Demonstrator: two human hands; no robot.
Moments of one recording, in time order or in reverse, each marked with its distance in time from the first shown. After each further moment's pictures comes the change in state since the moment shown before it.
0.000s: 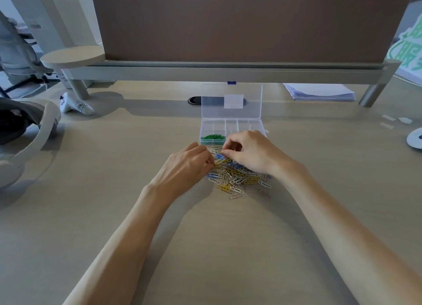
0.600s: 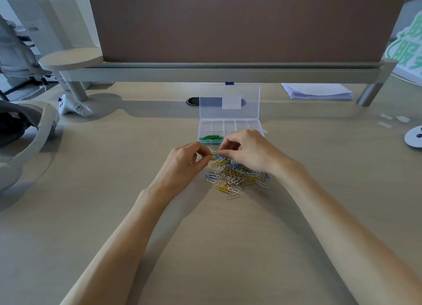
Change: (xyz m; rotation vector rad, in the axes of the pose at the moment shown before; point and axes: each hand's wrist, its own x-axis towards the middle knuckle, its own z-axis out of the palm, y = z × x) left_hand 0.002 0.006 -0.004 -0.372 0.071 -0.340; right_hand -0.001 -0.002 -0.004 0.097 -0.036 -0.010
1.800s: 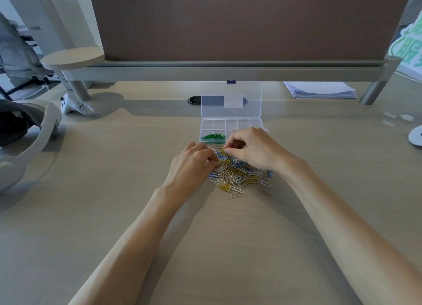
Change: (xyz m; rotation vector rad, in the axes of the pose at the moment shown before) left_hand 0.002 0.006 0.018 0.266 -0.032 0.013; right_hand 0.001 0.007 -0.002 0.008 0.004 0.028
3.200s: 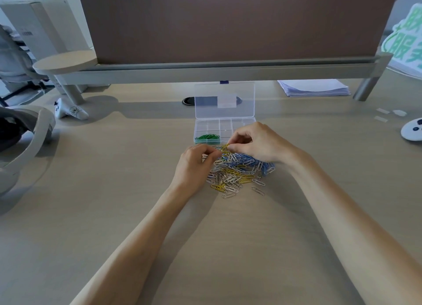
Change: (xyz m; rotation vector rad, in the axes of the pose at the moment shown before) left_hand 0.006 0.025 0.005 -0.421 0.046 -0.255; right_hand -0.004 0.012 -0.019 0.097 -0.020 0.029
